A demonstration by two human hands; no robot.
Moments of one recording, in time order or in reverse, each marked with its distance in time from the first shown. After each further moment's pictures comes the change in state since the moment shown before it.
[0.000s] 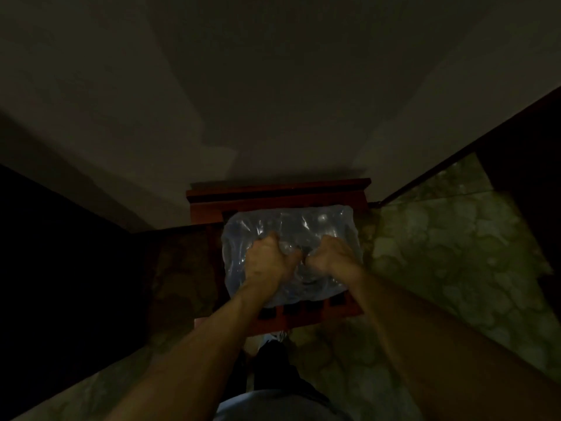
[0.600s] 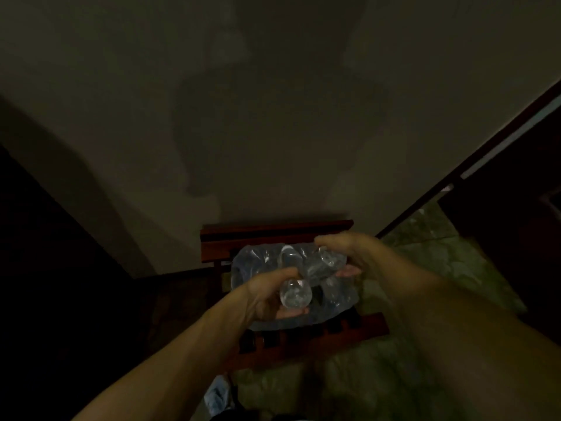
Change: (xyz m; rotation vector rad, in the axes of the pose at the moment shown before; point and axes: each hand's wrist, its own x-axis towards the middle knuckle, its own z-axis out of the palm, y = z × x) left_hand -0.074 -0.001 -0.081 -0.985 -0.709 -0.459; right_hand -0.095 -0.029 -0.082 0.497 -0.151 0.183
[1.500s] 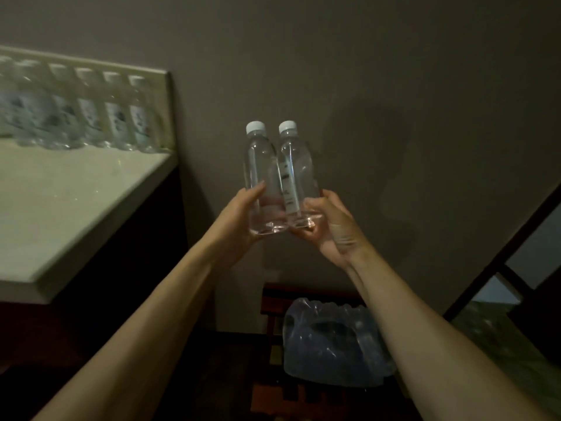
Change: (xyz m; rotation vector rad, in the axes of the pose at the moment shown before) left_hand -0.340 -0.029 0.009 0.134 0.141 1.244; right_hand -0.295 -0.007 0.087 0.889 -0.526 -1.207
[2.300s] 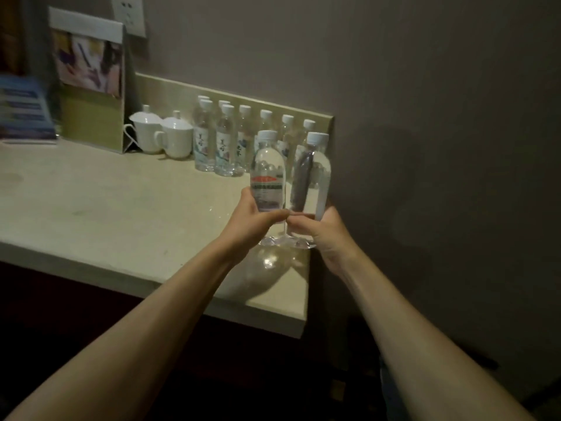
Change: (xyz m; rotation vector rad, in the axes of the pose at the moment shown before) left_hand -0.054 0.130 -0.325 0.400 0.246 0.216; right_hand 0.082 0.144 0.334 -0.550 -0.041 -0.012
